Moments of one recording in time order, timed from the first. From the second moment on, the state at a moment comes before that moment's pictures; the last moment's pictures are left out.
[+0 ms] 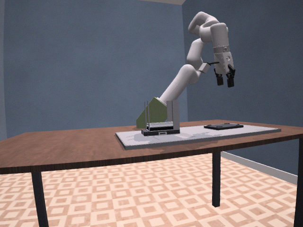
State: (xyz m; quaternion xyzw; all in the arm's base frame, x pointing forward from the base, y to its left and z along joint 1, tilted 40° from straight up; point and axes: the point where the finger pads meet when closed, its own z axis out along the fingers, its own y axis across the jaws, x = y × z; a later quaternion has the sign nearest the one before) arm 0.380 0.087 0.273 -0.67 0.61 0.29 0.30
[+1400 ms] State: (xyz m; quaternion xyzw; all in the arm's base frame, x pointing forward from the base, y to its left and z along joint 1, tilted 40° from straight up) arm 0.421 -0.030 0.167 -0.67 0.64 0.21 0.32
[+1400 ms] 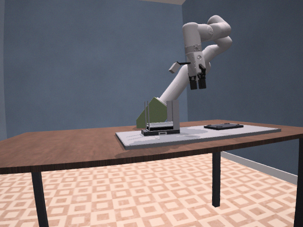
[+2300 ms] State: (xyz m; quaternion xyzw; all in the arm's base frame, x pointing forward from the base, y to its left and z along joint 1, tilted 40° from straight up) arm 0.413 -0.108 0.095 -0.67 0.65 0.17 0.31
